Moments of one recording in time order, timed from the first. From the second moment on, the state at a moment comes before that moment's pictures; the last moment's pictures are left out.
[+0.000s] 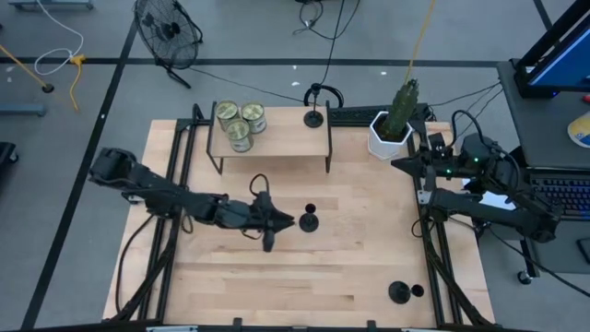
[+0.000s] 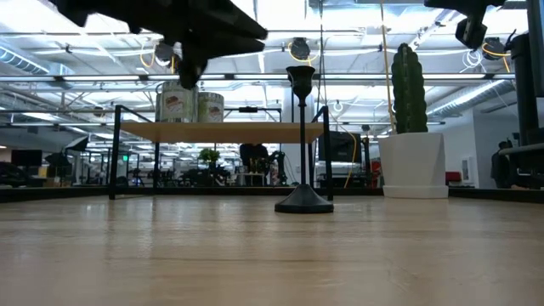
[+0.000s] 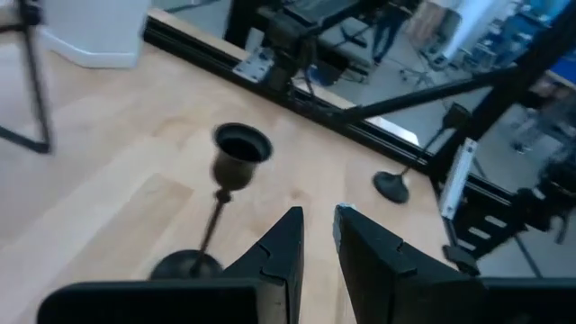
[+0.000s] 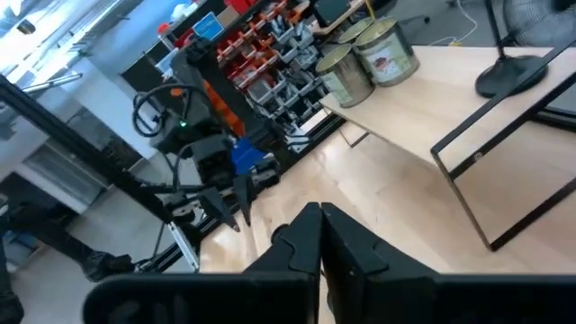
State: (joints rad) left arm -0.30 1.47 0.75 0.45 -0.31 -0.53; right arm -0.43 0.38 0.77 -0.54 -0.30 0.61
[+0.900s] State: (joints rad) left arm -0.19 1.65 0.75 0.59 -0.12 -0.68; right arm -0.43 0.38 0.77 -0.54 -0.35 0.62
